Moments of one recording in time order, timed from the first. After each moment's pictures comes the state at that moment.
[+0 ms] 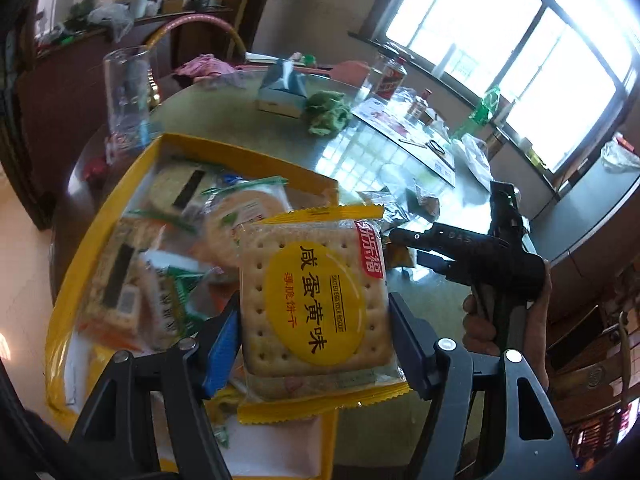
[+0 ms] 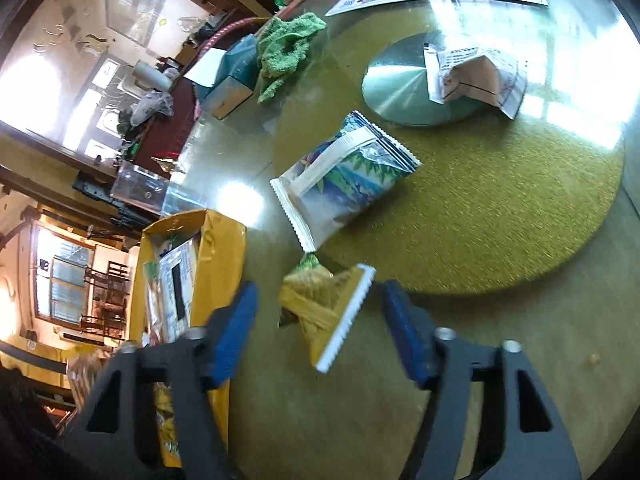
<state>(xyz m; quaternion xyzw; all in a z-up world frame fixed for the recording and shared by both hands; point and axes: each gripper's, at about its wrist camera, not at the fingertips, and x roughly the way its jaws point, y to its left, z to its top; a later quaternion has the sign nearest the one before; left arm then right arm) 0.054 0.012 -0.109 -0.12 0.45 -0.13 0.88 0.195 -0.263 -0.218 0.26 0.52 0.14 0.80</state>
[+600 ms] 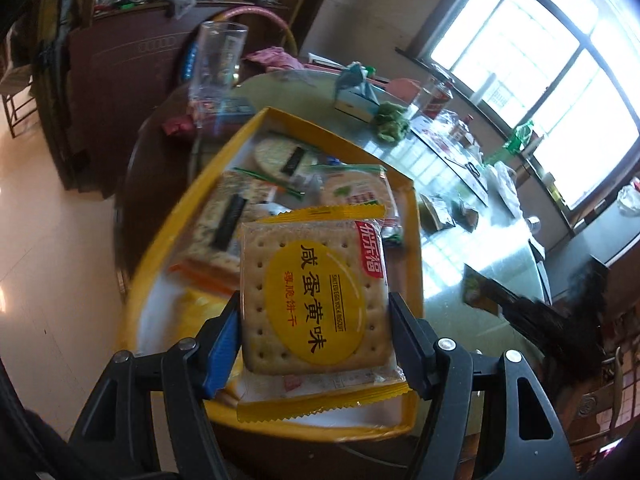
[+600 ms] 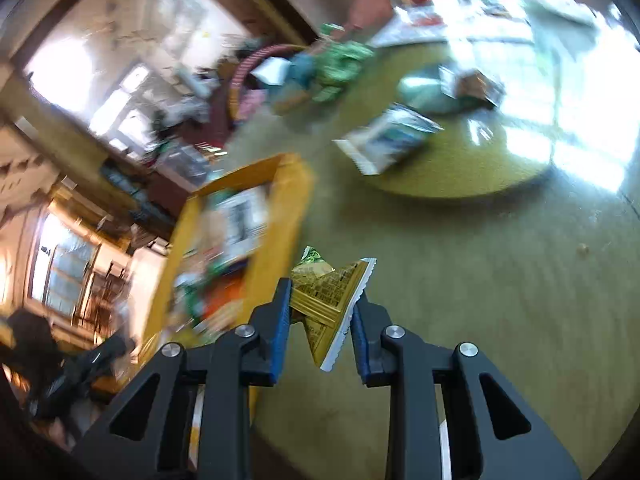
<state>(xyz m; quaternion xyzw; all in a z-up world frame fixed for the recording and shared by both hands) 0.009 0.099 -0.126 -0.18 0.45 -0.07 0.87 0.075 -0.226 -0.173 0.23 0.43 0.17 0.85</state>
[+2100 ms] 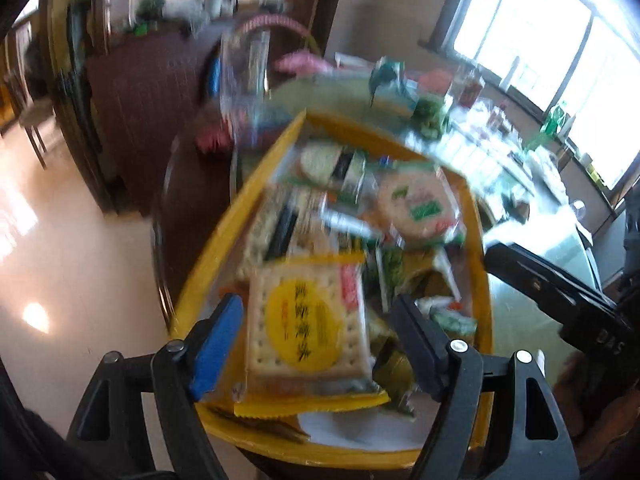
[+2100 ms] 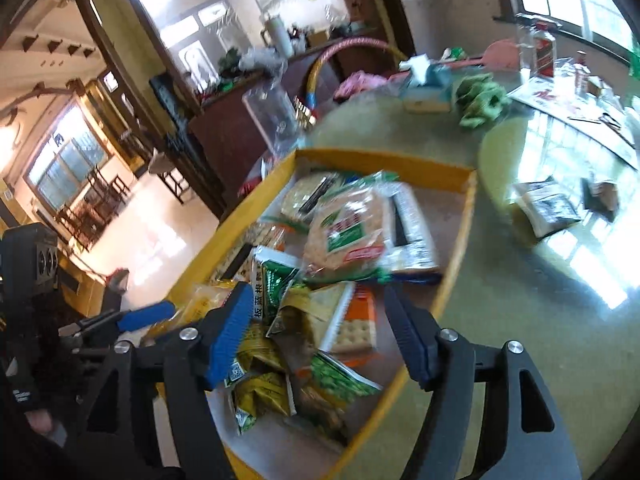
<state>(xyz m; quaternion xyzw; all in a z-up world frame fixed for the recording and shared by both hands) 0.018 0.100 -0.135 -0.09 0.43 0.00 0.90 0.091 -0.096 -0.148 0.07 0.40 0.24 0.88</state>
